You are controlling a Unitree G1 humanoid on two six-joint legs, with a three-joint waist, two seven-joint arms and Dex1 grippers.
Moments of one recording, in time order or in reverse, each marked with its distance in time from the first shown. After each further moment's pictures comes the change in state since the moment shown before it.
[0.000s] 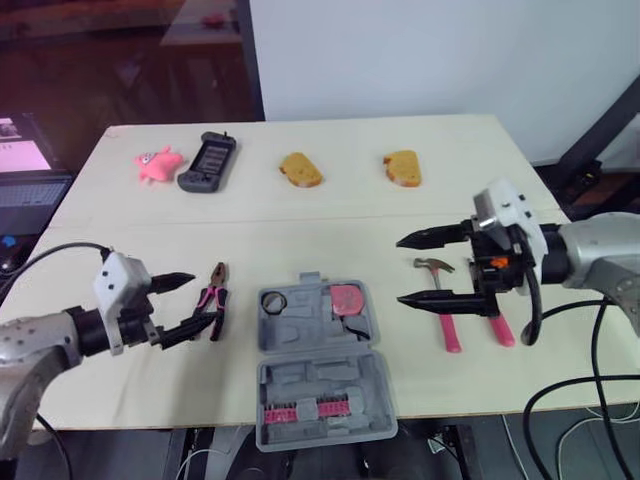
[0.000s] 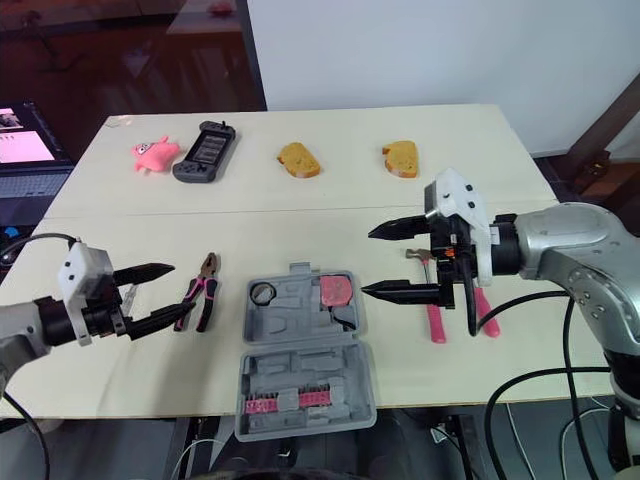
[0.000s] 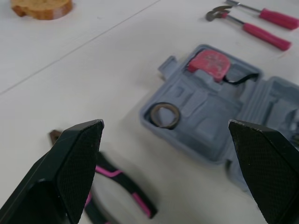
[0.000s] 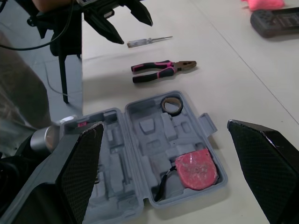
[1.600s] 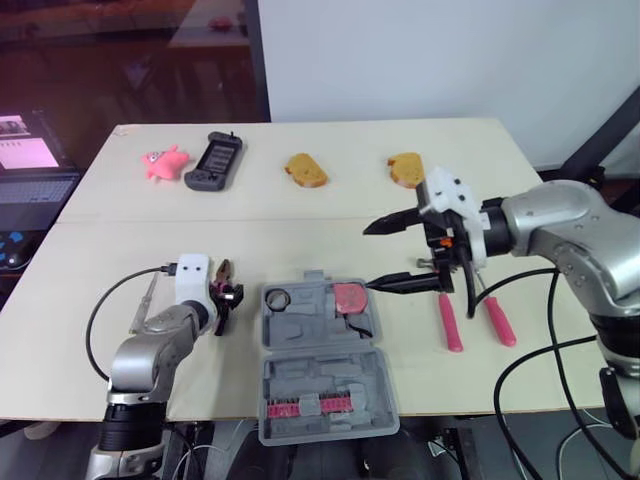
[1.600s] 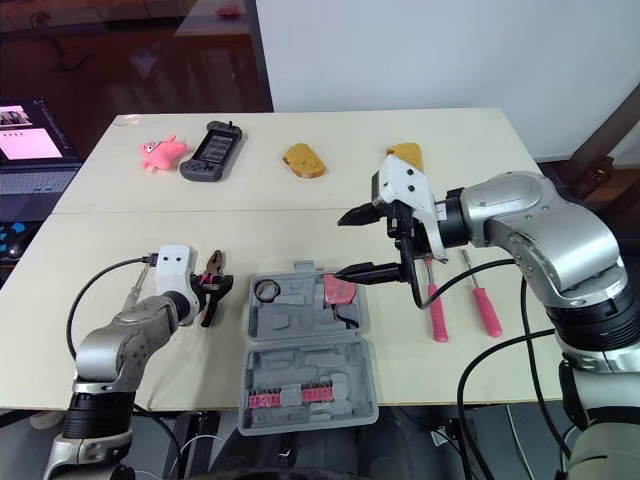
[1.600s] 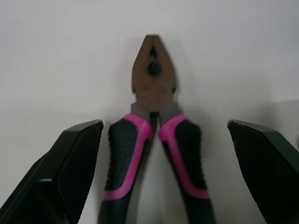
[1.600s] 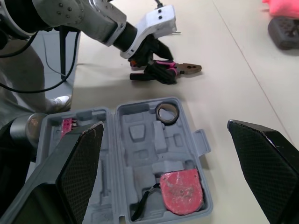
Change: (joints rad) left arm -0.389 -0.507 -0.273 0.290 0.329 0.379 0.840; right arm -0.251 0.132 0.236 0.101 -0.212 -0.003 0.025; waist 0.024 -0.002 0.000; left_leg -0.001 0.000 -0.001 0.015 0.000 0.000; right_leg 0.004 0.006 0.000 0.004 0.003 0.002
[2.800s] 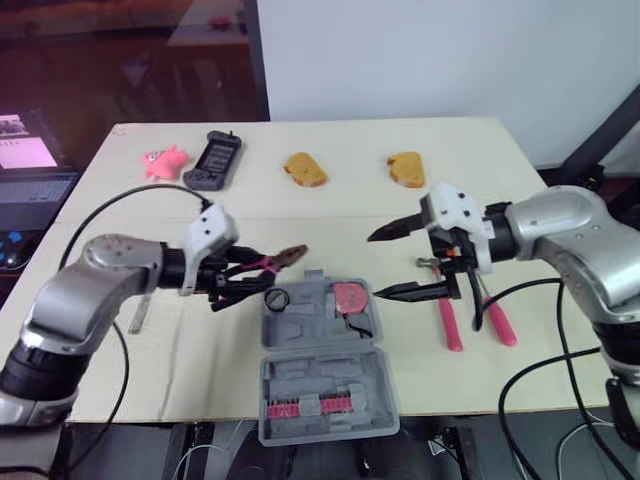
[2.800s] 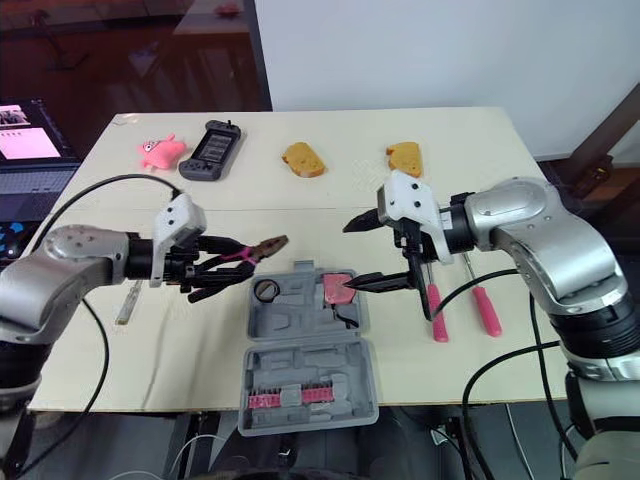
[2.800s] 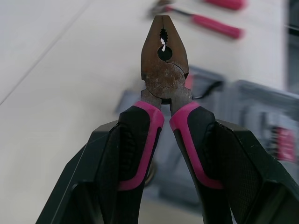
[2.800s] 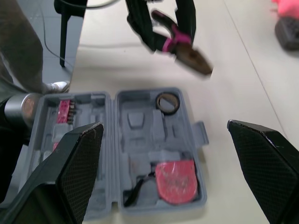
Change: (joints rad) left arm -0.353 0.548 -0.267 -0.139 -0.198 -0.129 -1.029; right arm 0.030 0.022 0.038 0.024 -0.098 -0.150 0.081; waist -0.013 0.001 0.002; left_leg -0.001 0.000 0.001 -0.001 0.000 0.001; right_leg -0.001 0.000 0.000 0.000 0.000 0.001
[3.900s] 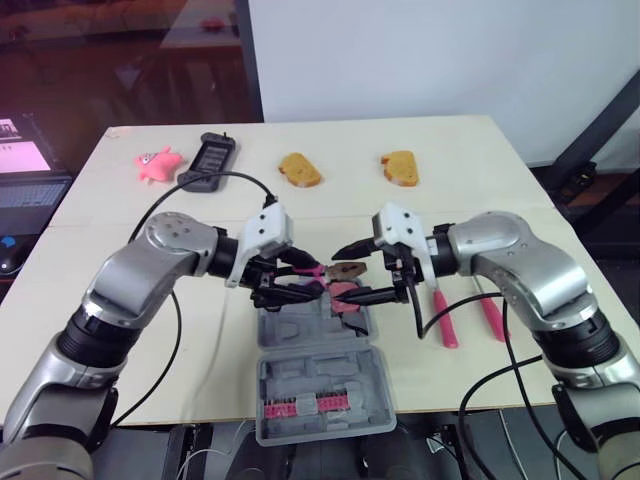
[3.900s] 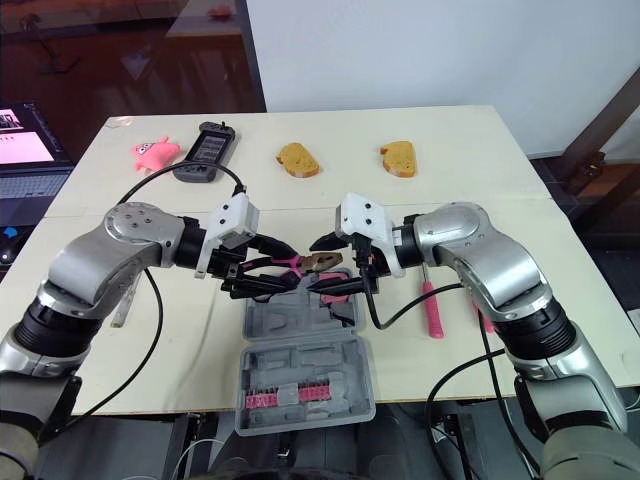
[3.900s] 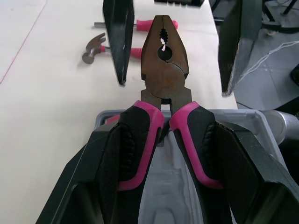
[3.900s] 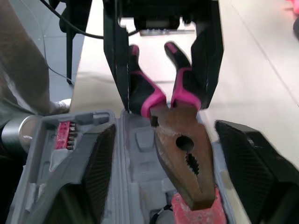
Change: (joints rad) left arm -0.123 -0.140 -0.124 0.033 0.053 -0.056 -0.055; right arm 0.047 0.169 0.085 0.034 -0.080 0.024 -0.089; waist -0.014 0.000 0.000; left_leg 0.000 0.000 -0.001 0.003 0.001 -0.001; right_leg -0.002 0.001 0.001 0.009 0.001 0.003
